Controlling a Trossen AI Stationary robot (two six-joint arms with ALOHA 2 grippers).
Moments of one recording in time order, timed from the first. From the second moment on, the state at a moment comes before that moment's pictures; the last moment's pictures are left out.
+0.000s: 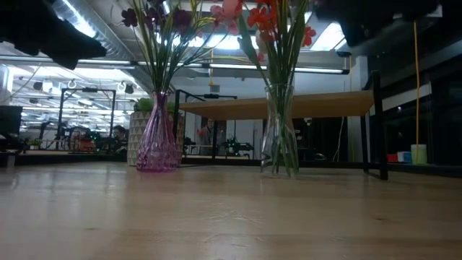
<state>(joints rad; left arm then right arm) -0.73 0.70 0.23 0.13 -0.88 -0.26 0.63 1.52 0.76 0.34 0.52 0.16</state>
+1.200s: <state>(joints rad) -0.75 0.70 0.23 0.10 -0.93 -0.25 0.61 1.27 0.32 0.69 0.62 0.13</state>
